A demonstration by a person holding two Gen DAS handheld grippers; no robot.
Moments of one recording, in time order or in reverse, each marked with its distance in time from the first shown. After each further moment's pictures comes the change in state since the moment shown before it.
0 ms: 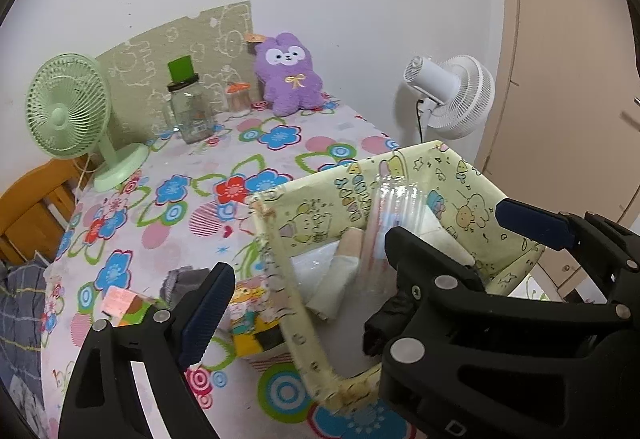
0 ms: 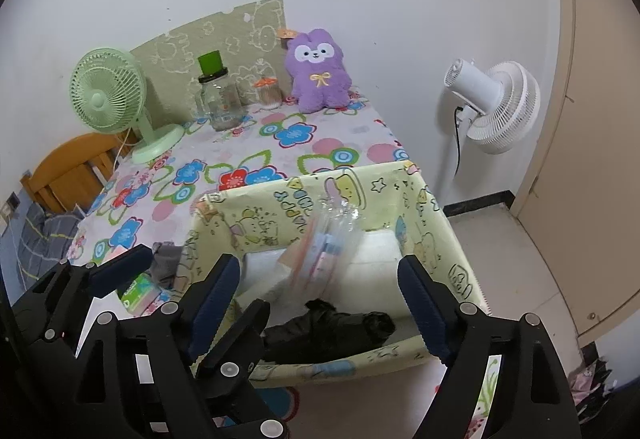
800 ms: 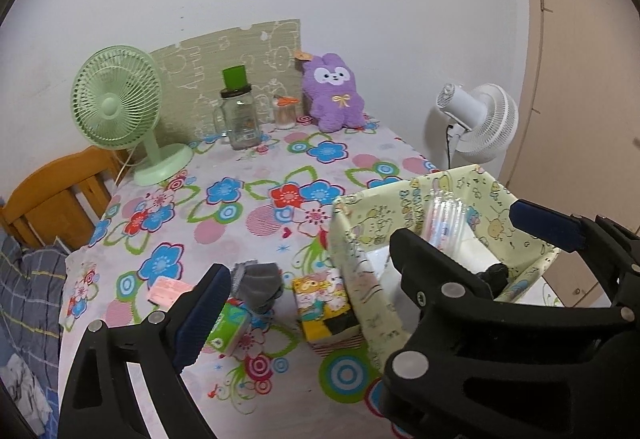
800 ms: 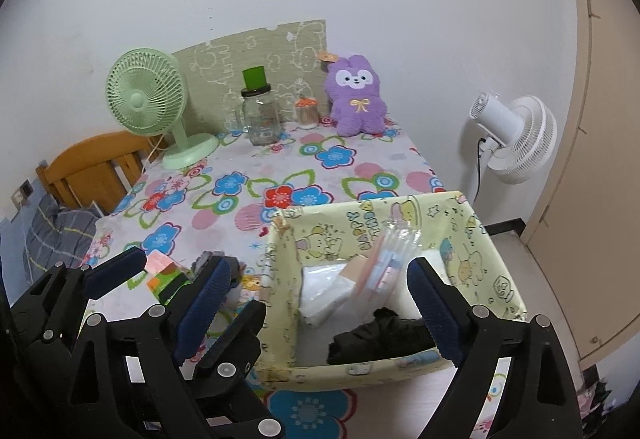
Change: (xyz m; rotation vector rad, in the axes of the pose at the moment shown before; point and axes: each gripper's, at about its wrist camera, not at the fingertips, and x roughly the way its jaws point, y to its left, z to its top) left arm -0.037 0.050 -0.013 -0.070 -0.068 0.066; right arm -0.024 0.057 -0.001 -0.068 -0.076 0.035
